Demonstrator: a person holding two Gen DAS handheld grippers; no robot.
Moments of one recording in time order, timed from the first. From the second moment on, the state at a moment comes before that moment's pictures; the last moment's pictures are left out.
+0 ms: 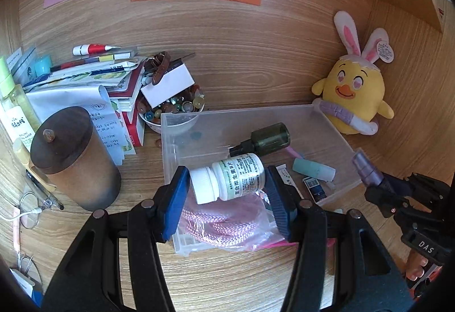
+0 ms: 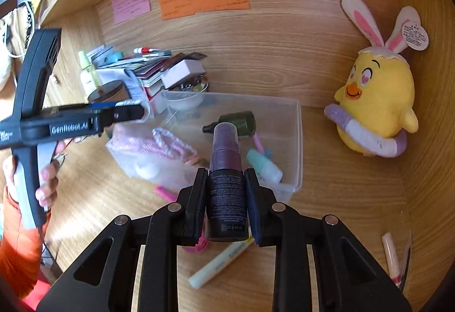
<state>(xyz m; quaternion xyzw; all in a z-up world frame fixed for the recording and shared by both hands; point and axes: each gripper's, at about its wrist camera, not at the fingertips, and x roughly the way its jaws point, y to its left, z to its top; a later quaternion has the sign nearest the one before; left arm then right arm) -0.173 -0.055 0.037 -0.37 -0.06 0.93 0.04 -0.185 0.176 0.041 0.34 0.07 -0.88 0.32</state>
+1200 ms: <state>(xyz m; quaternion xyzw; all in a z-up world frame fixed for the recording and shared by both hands) -0.117 -0.031 0.052 -0.33 -0.02 0.94 0.04 -0.191 0.166 0.037 0.34 0.11 -0.89 0.28</state>
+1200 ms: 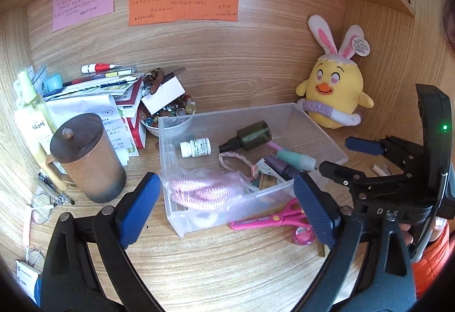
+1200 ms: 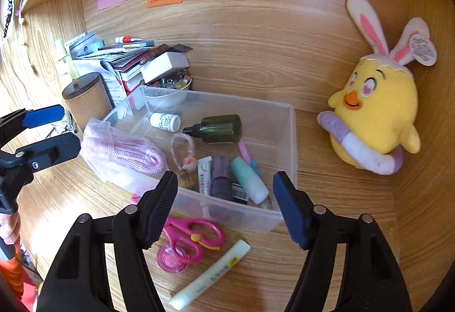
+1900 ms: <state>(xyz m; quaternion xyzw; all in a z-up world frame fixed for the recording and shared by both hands) -0.113 0.038 -0.038 -0.45 0.02 0.88 0.13 -0.172 0.193 -0.044 0.45 0.12 -0.84 0.29</state>
